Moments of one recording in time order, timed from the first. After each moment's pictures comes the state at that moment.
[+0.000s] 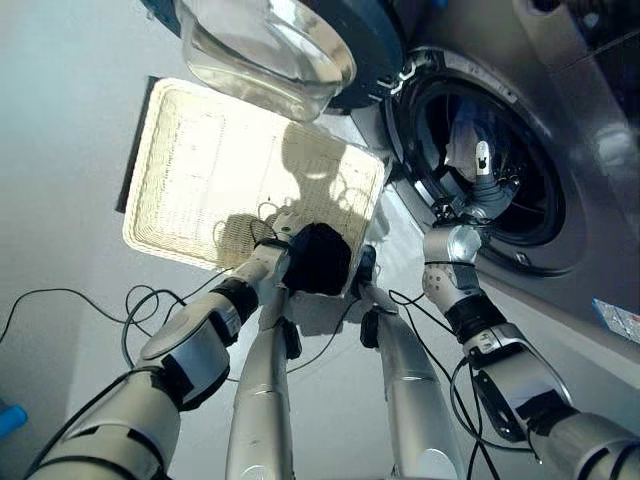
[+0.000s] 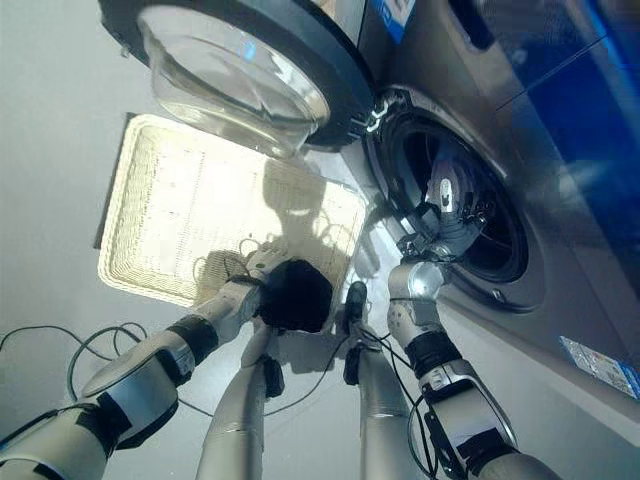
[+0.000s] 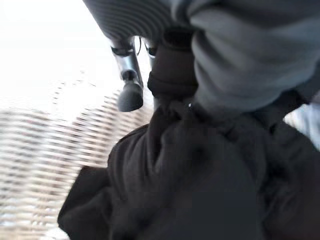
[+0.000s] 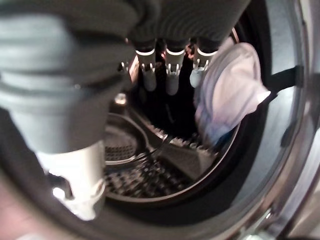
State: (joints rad) left arm -0.97 0.35 -0.88 1.01 0.48 0.07 0.24; right arm -0.78 -0.22 0.21 0.61 0.78 -0.74 -0.75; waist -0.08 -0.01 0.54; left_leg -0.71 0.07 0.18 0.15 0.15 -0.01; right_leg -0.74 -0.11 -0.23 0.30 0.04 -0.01
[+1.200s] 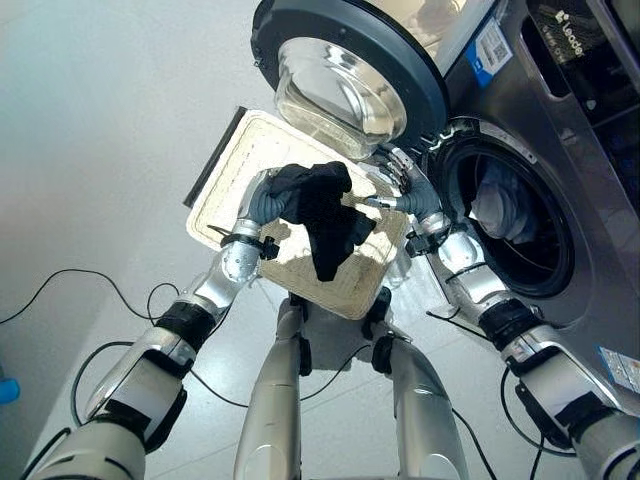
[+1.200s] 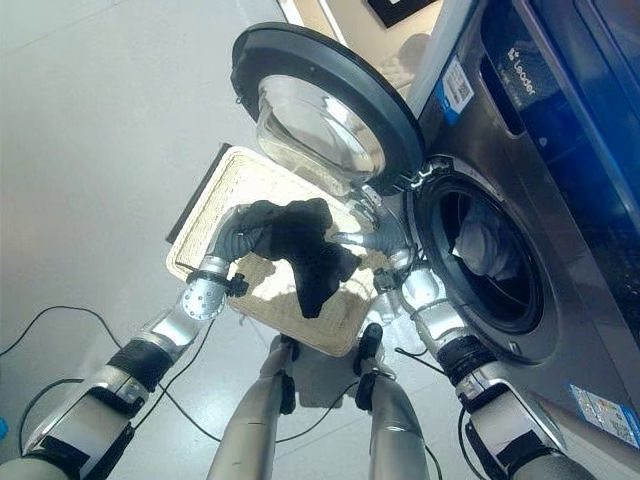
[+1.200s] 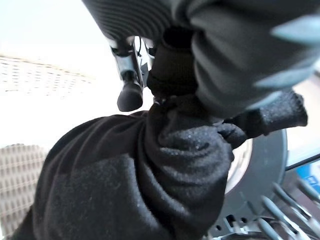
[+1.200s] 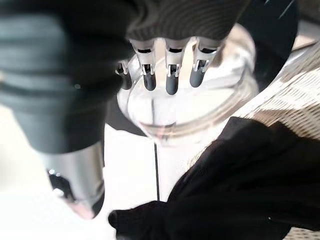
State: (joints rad) left arm -0.74 0.53 -0.49 0.56 0.08 -0.35 0.41; right arm -0.79 -0.45 0.46 0.59 0.42 -0.44 0.01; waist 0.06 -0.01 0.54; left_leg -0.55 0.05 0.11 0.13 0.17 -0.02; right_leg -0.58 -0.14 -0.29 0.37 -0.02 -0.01
